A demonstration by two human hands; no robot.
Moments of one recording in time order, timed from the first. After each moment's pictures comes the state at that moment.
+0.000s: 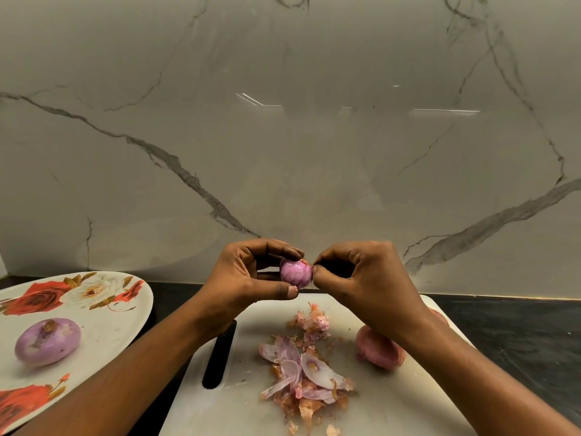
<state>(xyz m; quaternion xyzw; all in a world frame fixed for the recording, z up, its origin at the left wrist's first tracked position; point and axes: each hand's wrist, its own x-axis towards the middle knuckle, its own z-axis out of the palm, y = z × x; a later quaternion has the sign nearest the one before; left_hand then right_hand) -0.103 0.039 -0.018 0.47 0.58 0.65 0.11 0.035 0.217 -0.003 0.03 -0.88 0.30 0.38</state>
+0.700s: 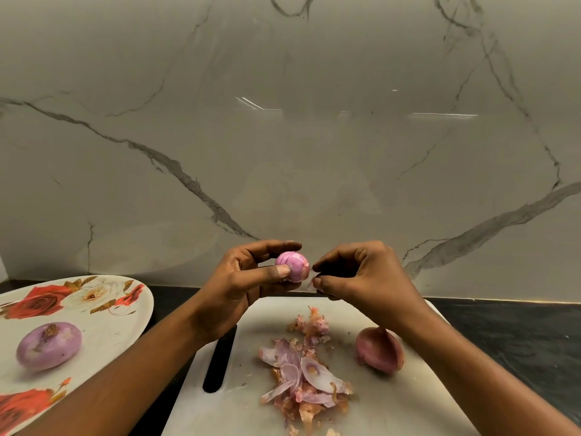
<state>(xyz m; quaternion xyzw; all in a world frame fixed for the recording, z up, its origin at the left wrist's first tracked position) -0.103 0.039 -0.015 0.41 0.51 0.72 0.23 0.031 0.228 -0.001 -0.04 -0.86 0.41 0.30</state>
